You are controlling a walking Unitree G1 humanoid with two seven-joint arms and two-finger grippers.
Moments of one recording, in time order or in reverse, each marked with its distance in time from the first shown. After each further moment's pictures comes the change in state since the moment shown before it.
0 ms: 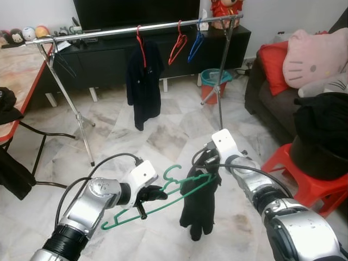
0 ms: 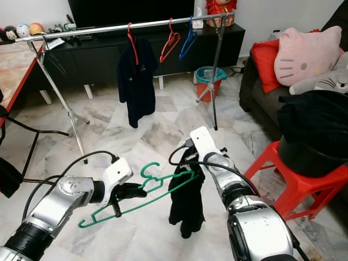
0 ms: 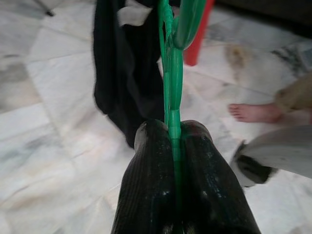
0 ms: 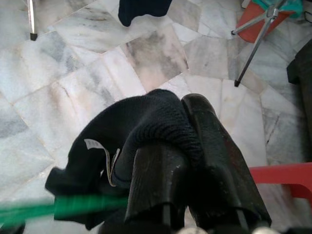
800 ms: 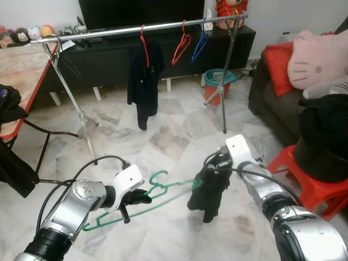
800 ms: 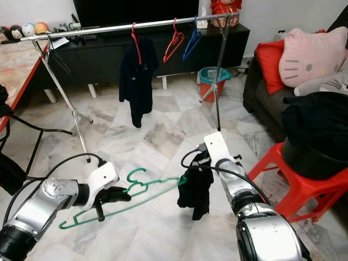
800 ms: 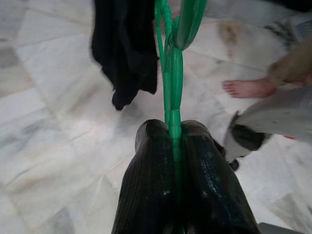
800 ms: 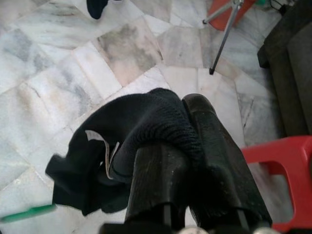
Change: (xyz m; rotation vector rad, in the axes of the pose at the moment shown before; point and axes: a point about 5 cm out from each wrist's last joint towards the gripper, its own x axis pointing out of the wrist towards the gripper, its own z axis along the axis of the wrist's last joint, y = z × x) left arm -0.026 0.002 -0.014 0.041 0.065 -0.103; right arm -0.007 -0.022 -0.016 0.024 0.022 -0.128
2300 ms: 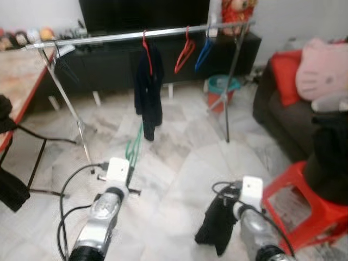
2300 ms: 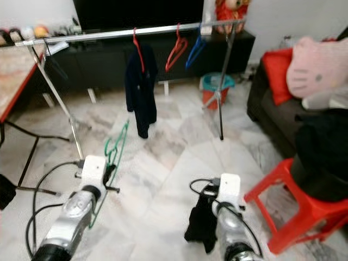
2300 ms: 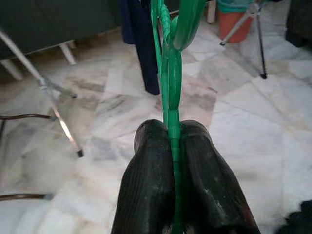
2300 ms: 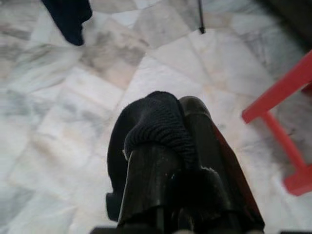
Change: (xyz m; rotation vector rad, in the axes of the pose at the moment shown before) left arm 0.018 0.021 -0.026 -0.359 -0.282 1.004; right arm -0.030 0.049 -0.100 0.484 0.043 -0.182
